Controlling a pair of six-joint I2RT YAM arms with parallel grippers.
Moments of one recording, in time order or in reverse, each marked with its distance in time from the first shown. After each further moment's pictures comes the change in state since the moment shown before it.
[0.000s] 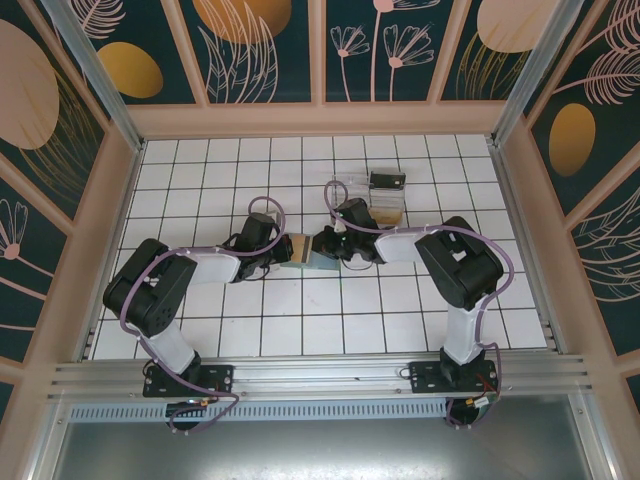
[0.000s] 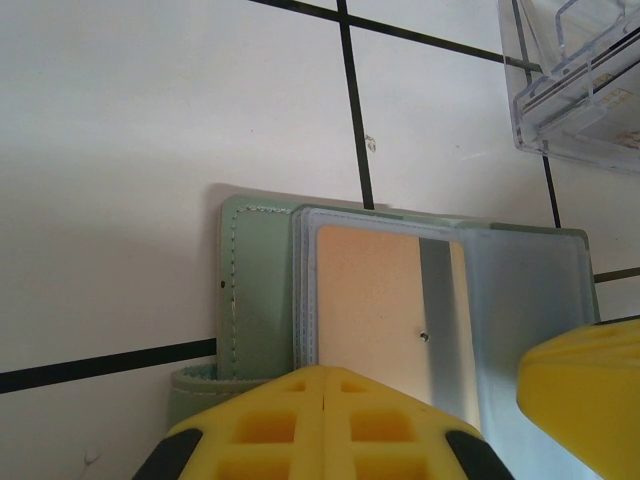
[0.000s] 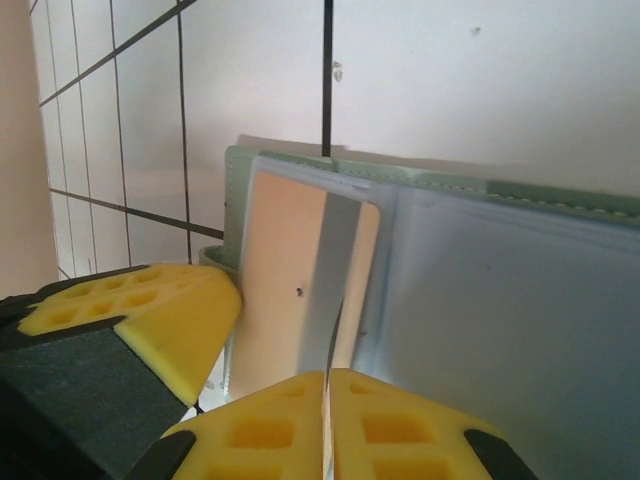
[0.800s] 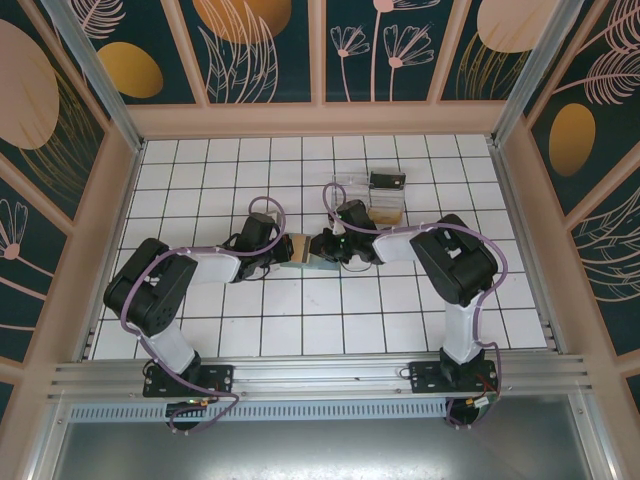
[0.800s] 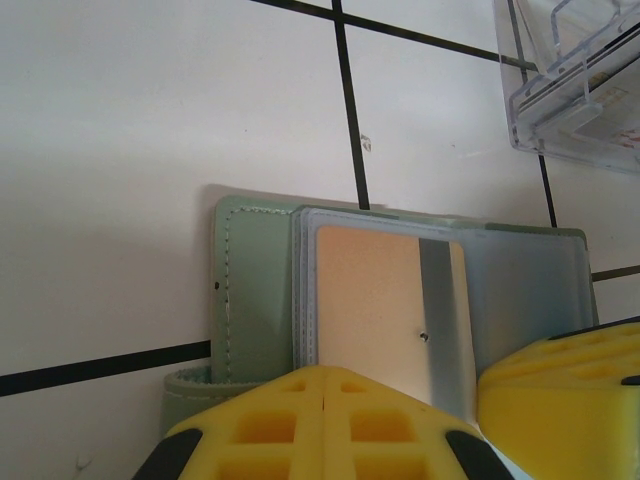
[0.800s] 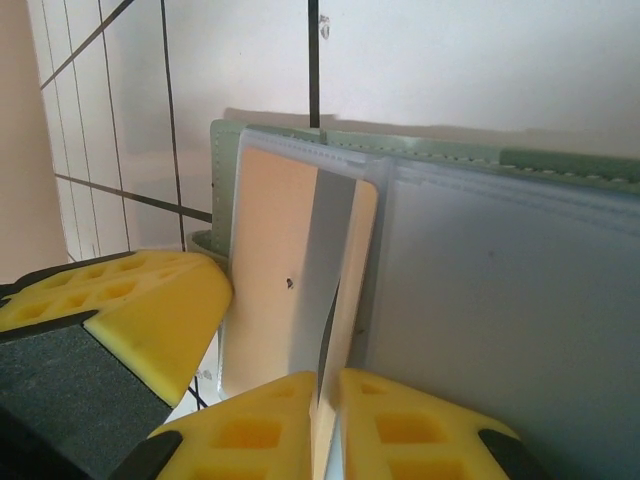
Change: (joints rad) left arm 0.000 0.005 0.000 0.010 0.011 0.000; right arm 0.000 0.043 0.002 0.030 -0.055 0.026
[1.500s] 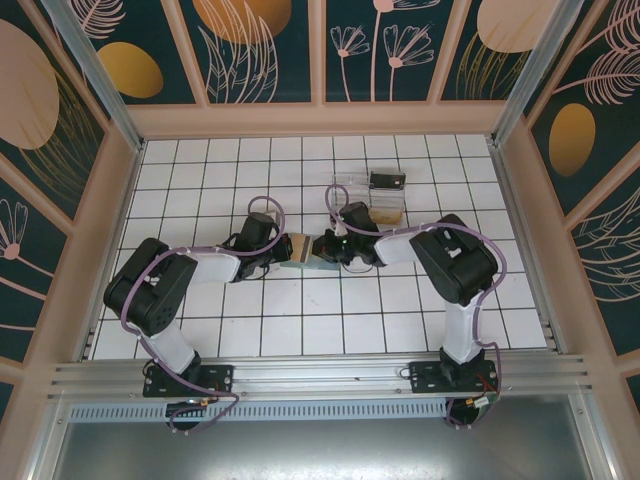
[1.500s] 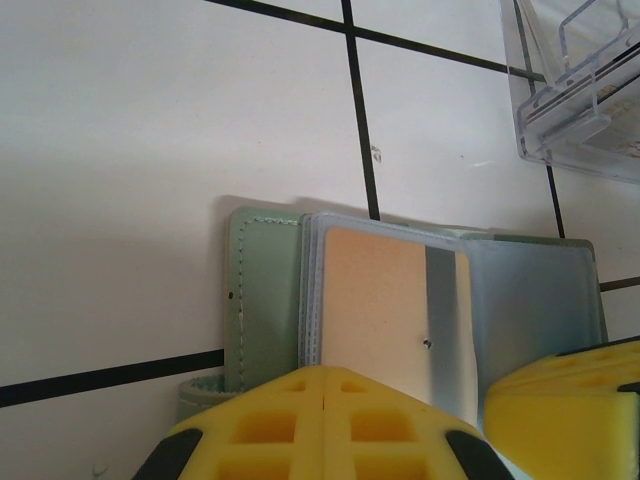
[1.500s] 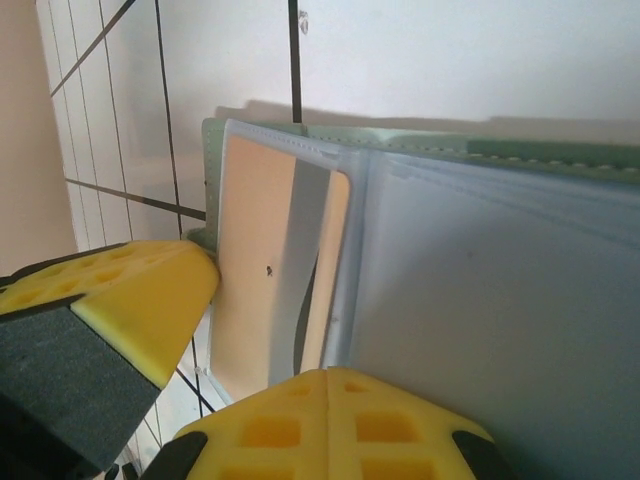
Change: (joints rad) left arm 0.006 0.000 0.001 0.000 -0.020 0.001; right arm -0.014 -0.006 -0.042 0.052 -0.011 0.026
